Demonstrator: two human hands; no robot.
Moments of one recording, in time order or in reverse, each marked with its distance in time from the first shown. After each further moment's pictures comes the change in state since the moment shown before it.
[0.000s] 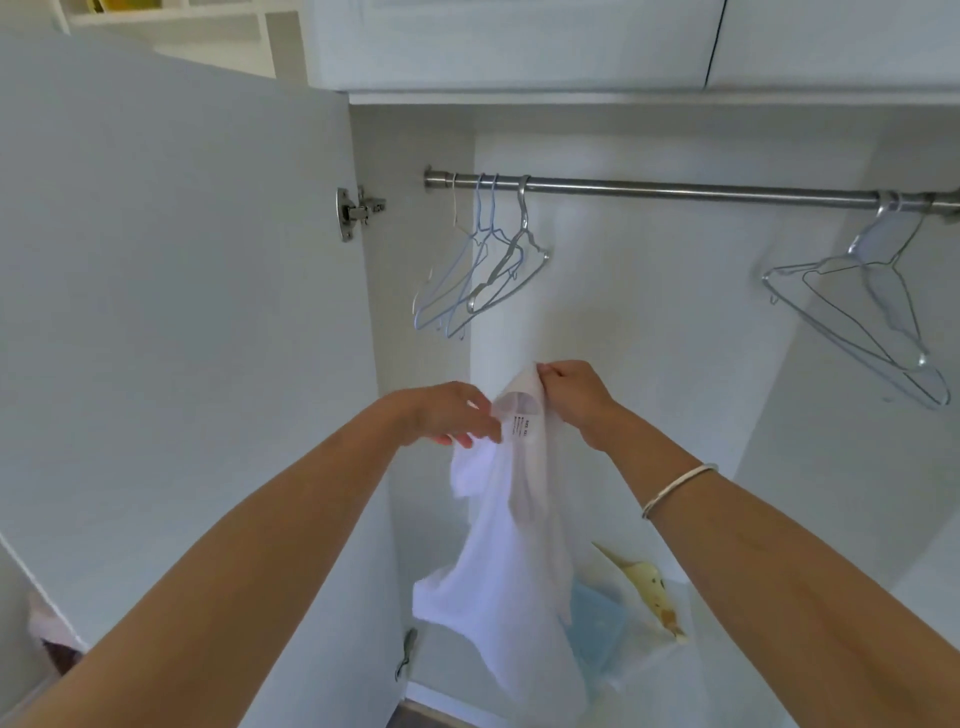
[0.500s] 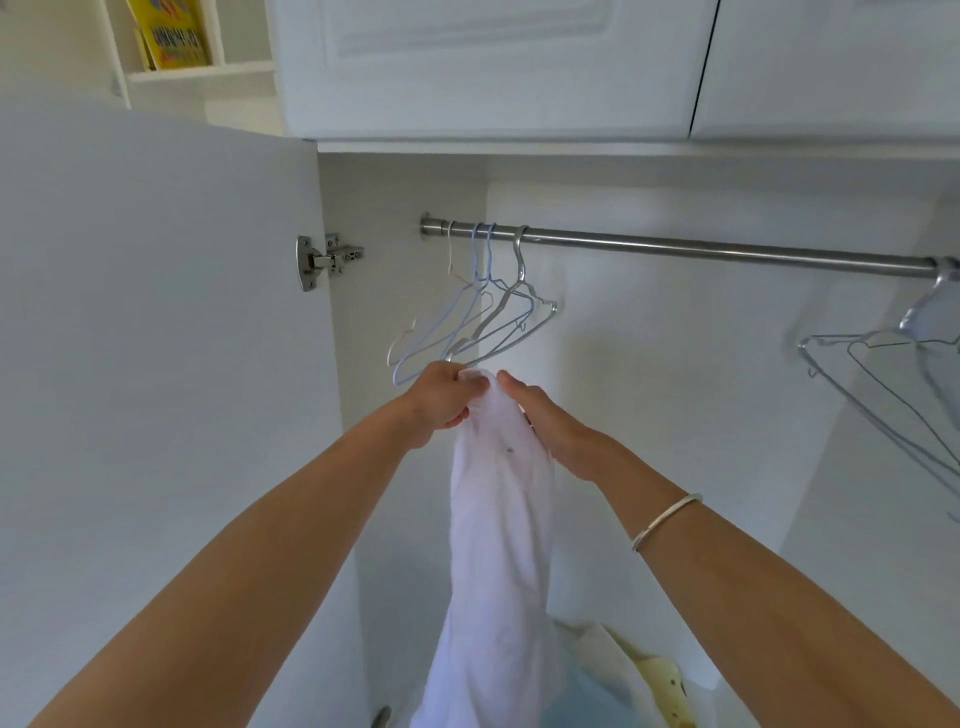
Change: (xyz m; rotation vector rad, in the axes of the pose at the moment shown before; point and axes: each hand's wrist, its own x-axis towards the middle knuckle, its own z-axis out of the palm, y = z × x) left_hand 0.097 0.059 -0.019 -0.489 0.435 0.156; right_hand 0.088 0.001 -0.034 0.128 -0.477 0.021
